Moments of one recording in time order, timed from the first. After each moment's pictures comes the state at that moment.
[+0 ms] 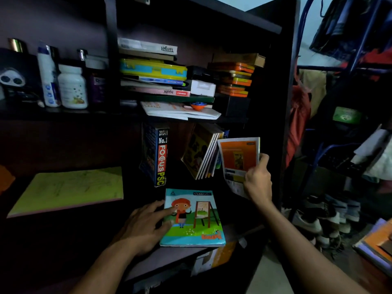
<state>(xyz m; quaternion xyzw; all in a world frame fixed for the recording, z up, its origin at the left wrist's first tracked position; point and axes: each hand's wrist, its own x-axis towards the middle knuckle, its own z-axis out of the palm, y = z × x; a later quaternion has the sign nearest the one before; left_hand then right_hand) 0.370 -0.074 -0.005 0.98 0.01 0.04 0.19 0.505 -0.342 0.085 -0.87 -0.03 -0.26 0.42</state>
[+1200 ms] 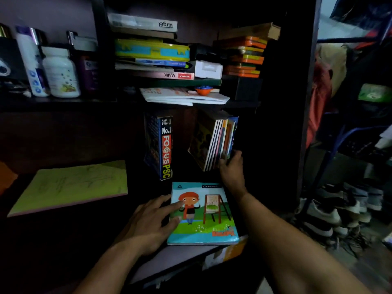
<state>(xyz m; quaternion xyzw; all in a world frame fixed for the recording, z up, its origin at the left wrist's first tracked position) 0.372 -0.070 -0.011 0.98 0.01 0.05 0.19 0.593 -0.264 0.009 -0.83 -0.08 -0.18 0.52</state>
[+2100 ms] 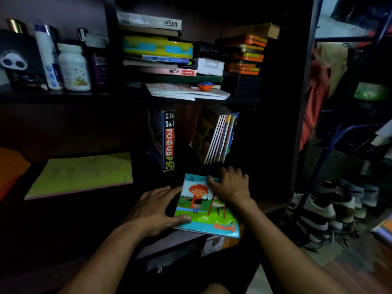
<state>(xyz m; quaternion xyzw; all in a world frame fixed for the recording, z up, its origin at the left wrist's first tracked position) 0.369 -0.071 -0.007 0.98 -0.02 0.04 0.18 0.528 -0.283 -0.002 -0.98 -0.15 -0.13 0.08</state>
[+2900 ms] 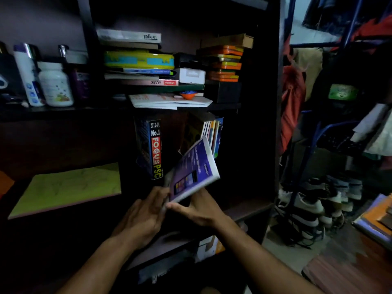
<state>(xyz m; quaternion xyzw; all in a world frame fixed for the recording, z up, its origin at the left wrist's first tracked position) 0.365 -0.079 -0.008 0.97 -0.04 0.19 0.17 0.451 -0.266 0.014 -0.83 -0.39 -0.07 0.40</state>
